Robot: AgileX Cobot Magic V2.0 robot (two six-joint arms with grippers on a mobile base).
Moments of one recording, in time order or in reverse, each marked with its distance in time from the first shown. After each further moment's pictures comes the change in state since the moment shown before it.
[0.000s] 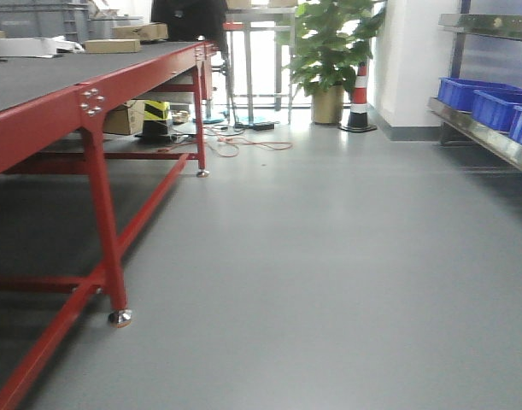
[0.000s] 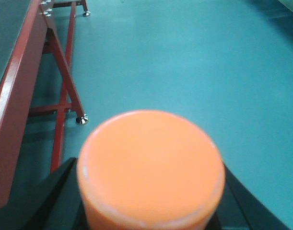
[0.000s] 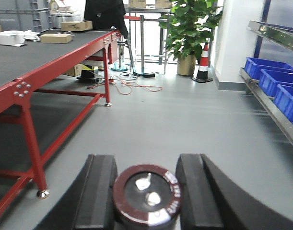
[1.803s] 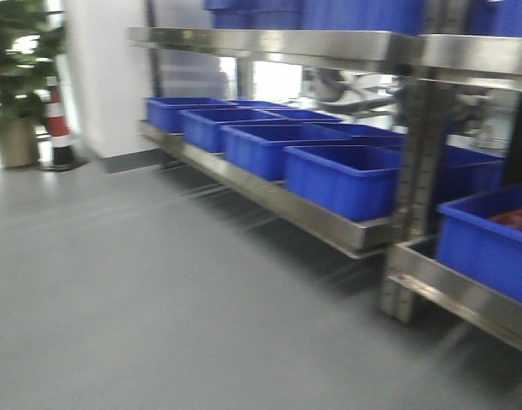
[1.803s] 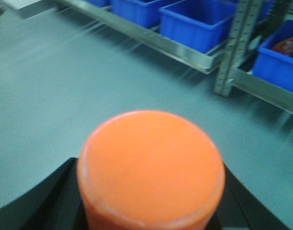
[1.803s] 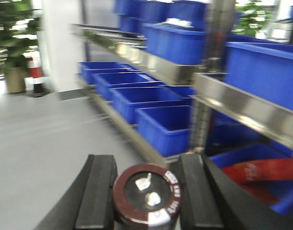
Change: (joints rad) left arm 0.000 0.000 0.000 0.000 0.000 0.000; right arm 0.000 0.000 0.000 0.002 0.000 0.000
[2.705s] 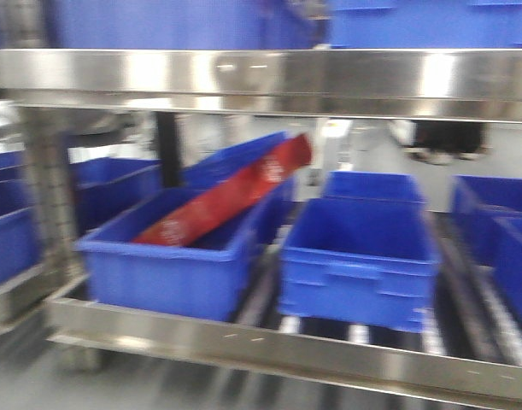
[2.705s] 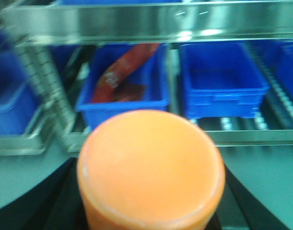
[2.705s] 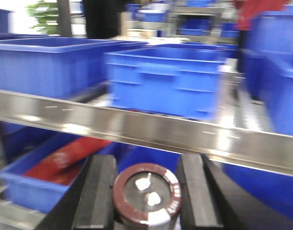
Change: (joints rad) left arm 0.000 0.000 0.000 0.000 0.000 0.000; right arm 0.000 0.000 0.000 0.000 0.000 0.002
